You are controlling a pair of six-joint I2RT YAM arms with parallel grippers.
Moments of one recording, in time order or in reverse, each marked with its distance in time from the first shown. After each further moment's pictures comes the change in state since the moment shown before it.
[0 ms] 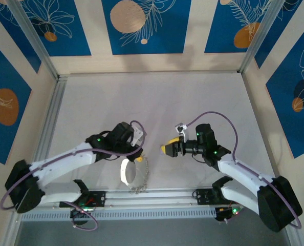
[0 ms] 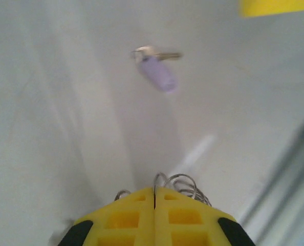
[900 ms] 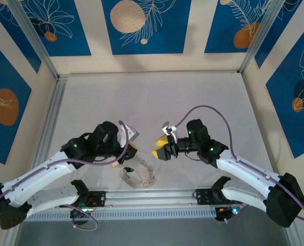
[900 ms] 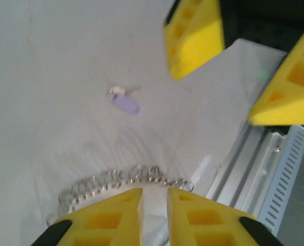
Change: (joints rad) left arm -0.003 -0.213 0.061 -0.152 -0.006 0.070; right arm 0.186 0.021 0.184 -0.132 0.021 -0.130
